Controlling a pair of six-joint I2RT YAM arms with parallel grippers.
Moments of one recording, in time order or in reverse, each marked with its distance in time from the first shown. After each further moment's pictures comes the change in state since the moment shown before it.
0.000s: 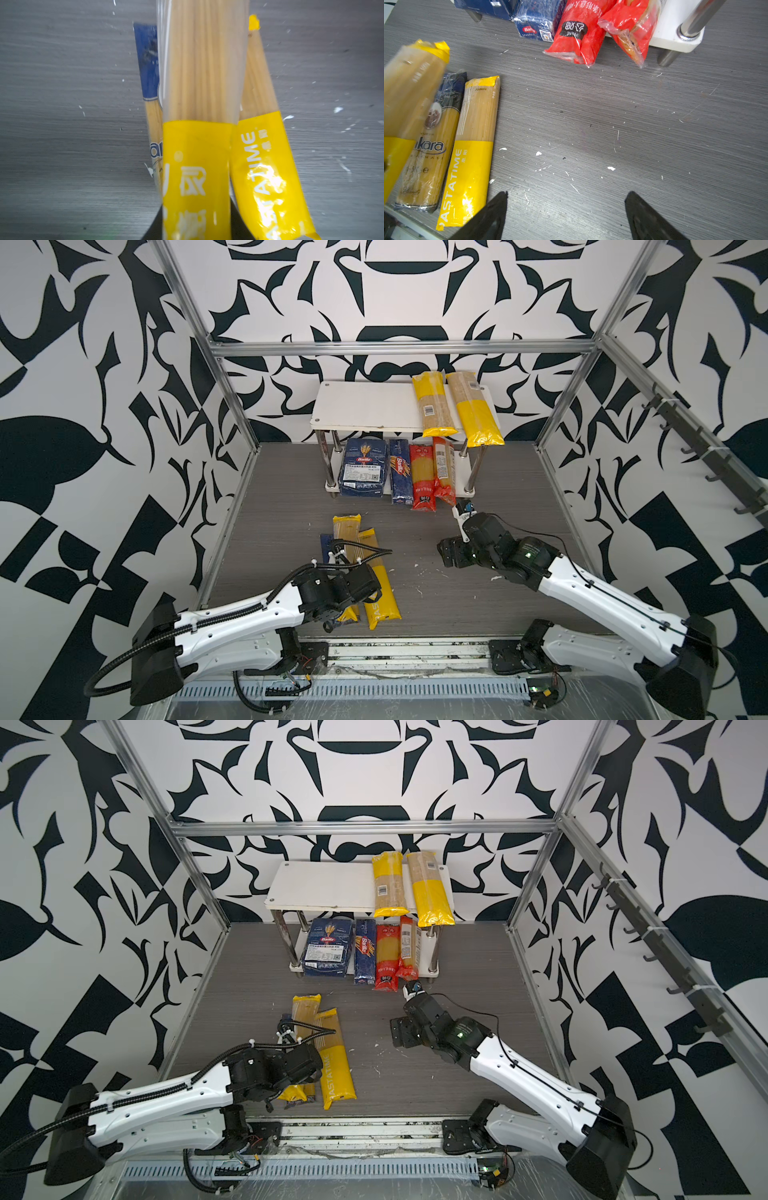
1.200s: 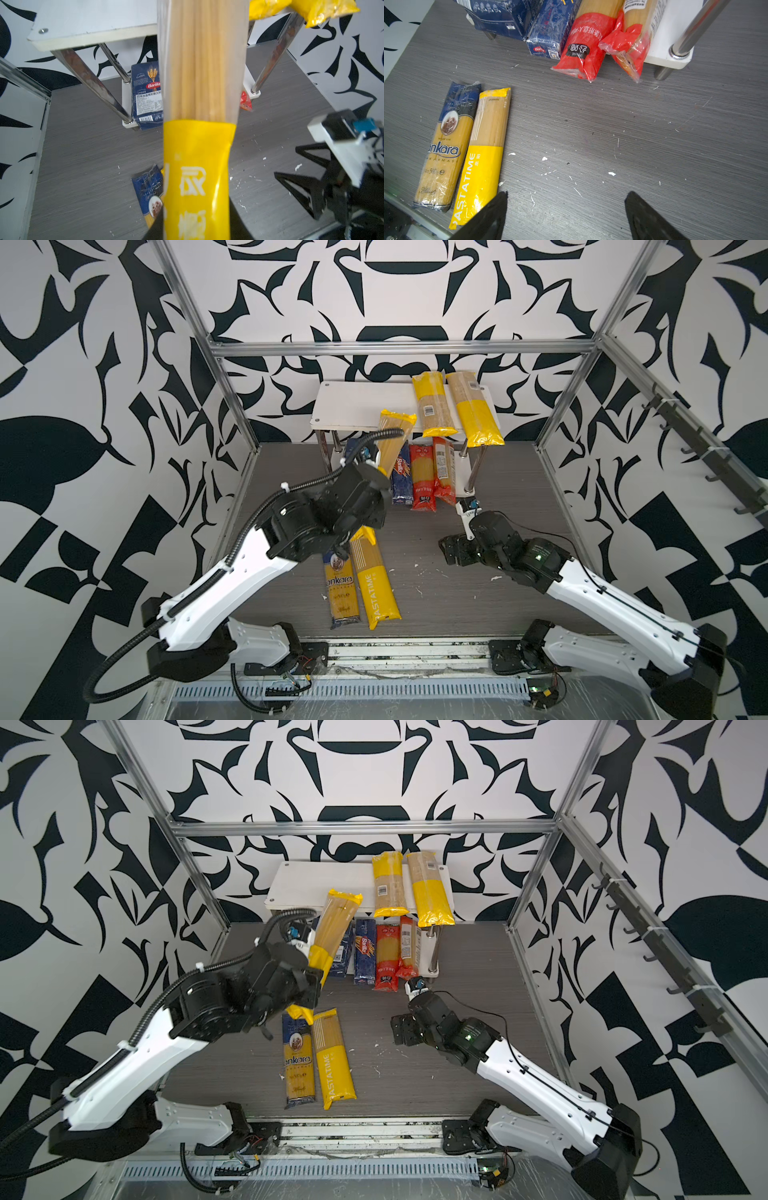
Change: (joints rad) left arm 0.173 0.360 1.098 -0.174 0.025 0.681; right arm 0.000 -0.051 0.029 -0.015 0.005 -0.012
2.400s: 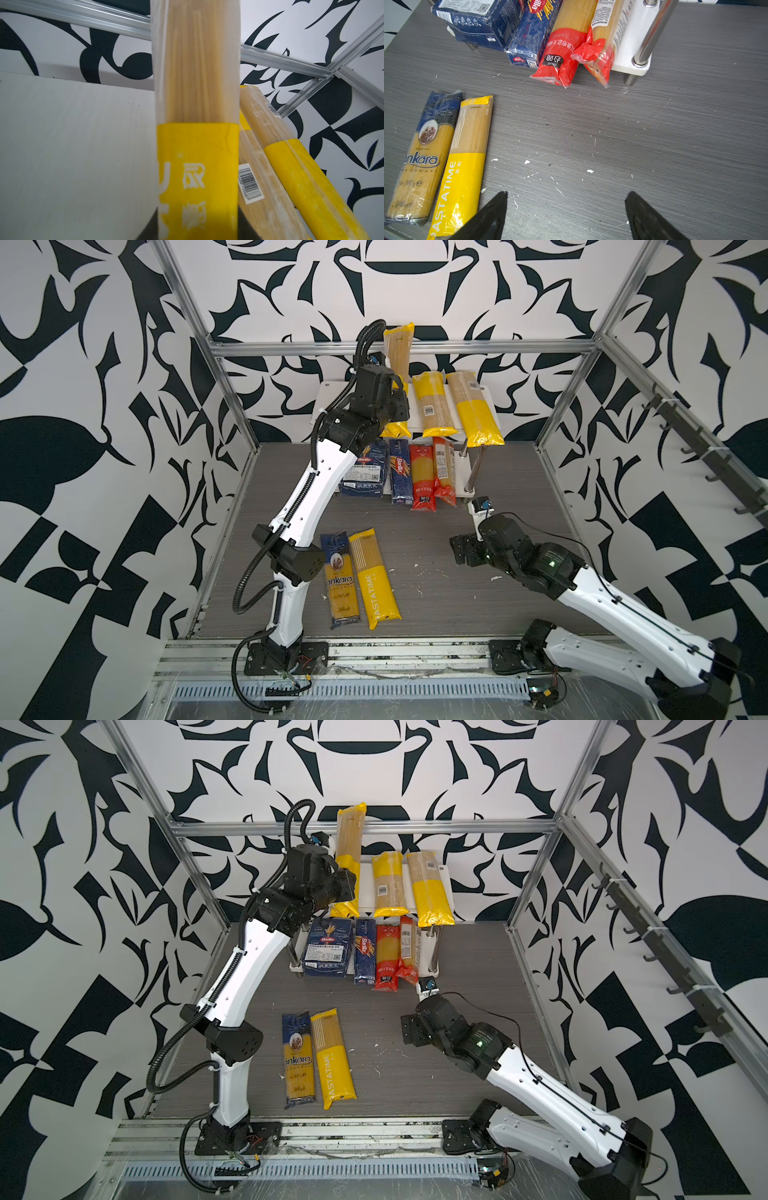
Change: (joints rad) left arm 0.382 0.684 0.741 0.304 0.340 -0.011; right arm -0.001 -0.066 0.000 -0.062 0.105 -0.002
